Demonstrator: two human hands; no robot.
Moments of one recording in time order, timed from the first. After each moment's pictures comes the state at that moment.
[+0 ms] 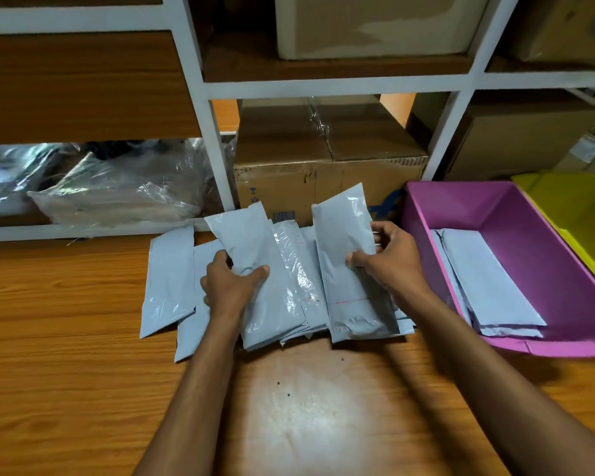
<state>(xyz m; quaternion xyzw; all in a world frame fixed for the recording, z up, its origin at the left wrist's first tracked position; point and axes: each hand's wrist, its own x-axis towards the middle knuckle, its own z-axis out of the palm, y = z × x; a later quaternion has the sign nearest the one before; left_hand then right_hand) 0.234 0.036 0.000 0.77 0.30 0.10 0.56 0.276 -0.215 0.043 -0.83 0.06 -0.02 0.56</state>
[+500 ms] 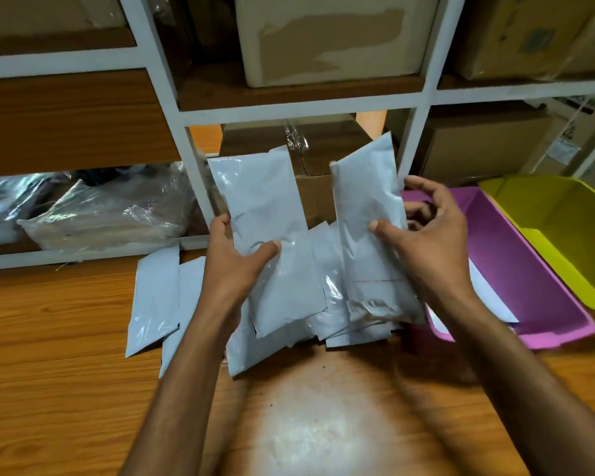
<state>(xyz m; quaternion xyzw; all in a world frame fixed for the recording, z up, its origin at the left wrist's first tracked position) 0.213 -0.020 0.107 0.73 0.14 0.11 0.66 0.233 -0.263 0.130 -0.76 0.02 -0.17 0.62</state>
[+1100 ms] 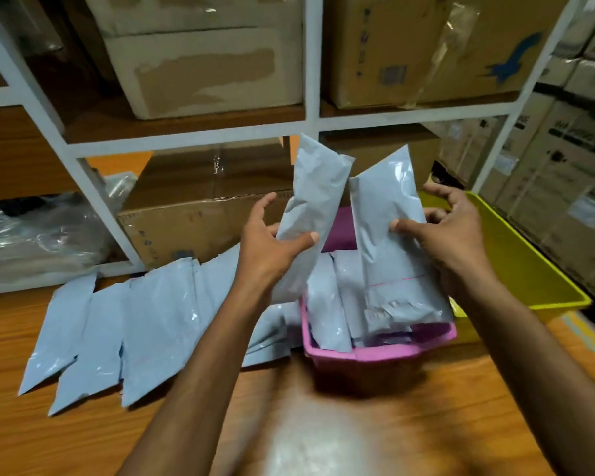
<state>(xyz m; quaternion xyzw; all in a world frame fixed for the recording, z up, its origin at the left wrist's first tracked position) 0.252 -0.230 0.142 0.77 0.04 0.08 0.63 0.259 -0.466 0.146 -0.74 0.10 -0.17 0.65</state>
